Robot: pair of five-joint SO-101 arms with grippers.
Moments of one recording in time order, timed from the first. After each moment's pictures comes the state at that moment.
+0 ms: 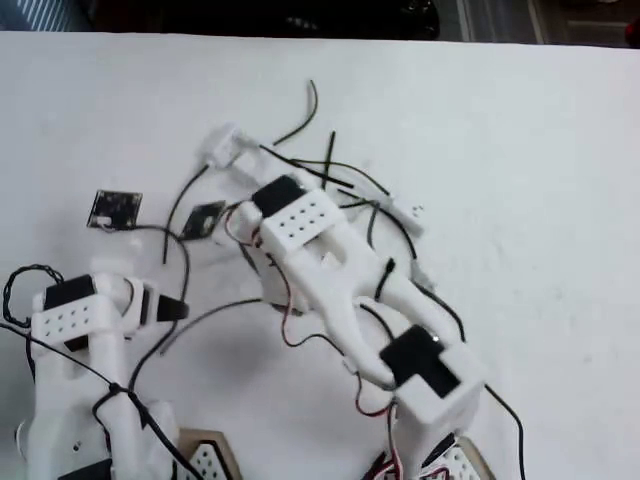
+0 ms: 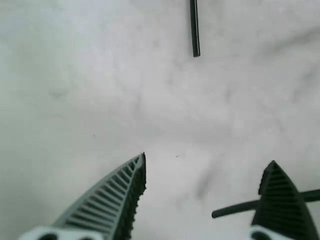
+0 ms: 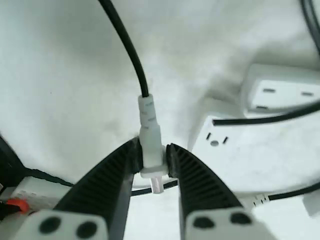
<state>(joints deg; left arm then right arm) -26.0 -34.7 62.5 56.9 -22.5 -39.6 10.8 -1.7 95.7 37.2</state>
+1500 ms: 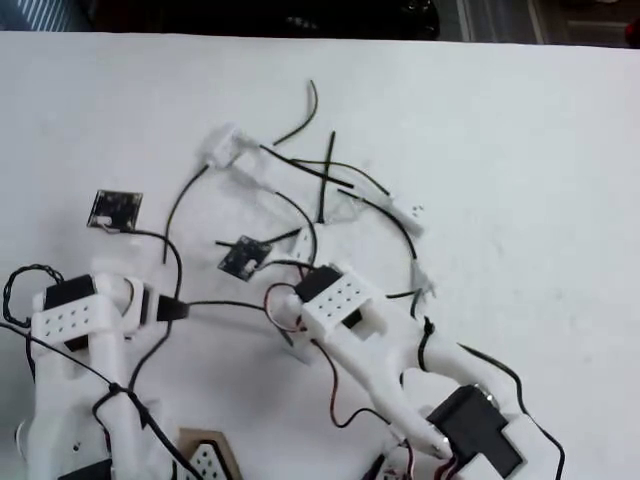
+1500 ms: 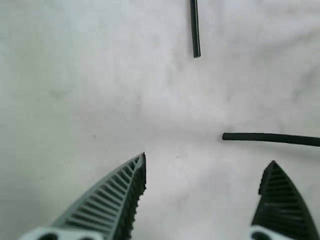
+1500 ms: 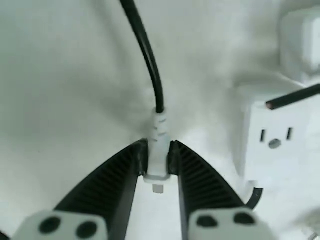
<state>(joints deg) -26.0 -34.7 62.5 56.7 -22.5 -42.5 -9.4 44.4 60.1 18.5</state>
